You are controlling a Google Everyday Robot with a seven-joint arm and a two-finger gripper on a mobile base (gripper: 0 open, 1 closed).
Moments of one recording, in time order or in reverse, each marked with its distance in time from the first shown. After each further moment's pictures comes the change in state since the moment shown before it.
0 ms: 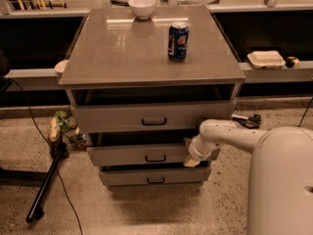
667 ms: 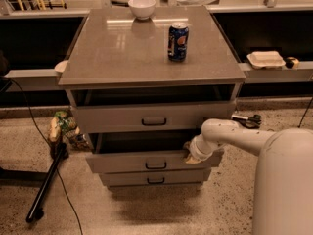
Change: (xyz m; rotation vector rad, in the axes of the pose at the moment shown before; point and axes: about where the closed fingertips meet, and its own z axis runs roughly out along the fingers) arm -0.007 0.000 -0.011 0.016 -0.021 -0.010
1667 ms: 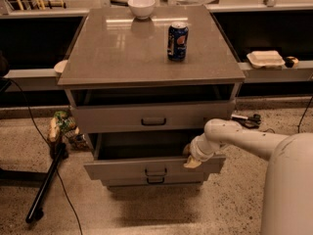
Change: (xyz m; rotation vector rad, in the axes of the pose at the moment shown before) arm -0.009 0.008 -0.011 -0.006 -0.051 -0.004
